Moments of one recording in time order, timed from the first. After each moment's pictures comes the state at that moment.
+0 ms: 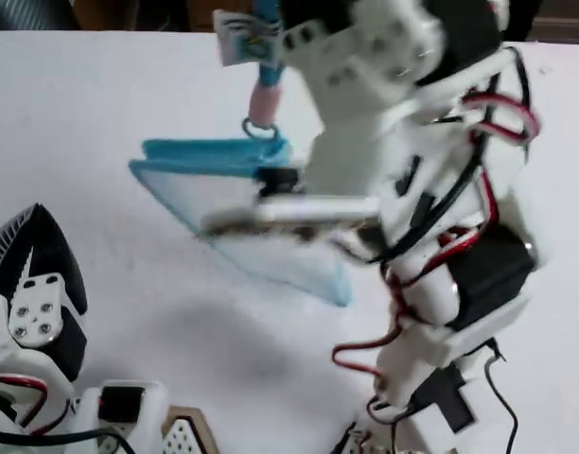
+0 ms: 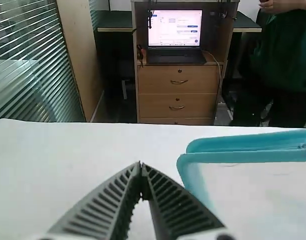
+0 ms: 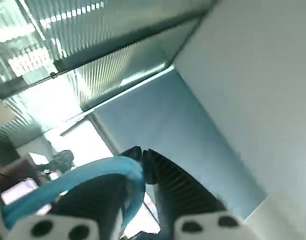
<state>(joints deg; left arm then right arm) -6.0 -58.9 -14.0 98.6 0.7 -27.6 -4.9 -67.1 45.4 63.3</state>
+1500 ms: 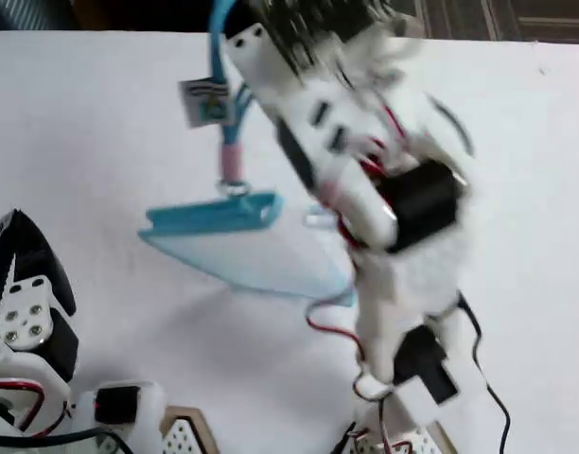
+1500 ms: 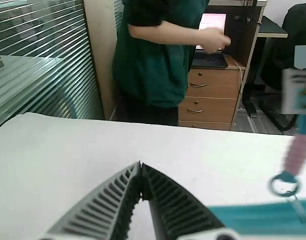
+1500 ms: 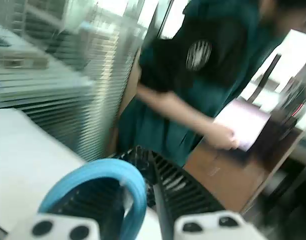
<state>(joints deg) -11.6 -59.7 -13.6 98.6 0.7 -30.1 4.8 -61.5 66.3 16.1</state>
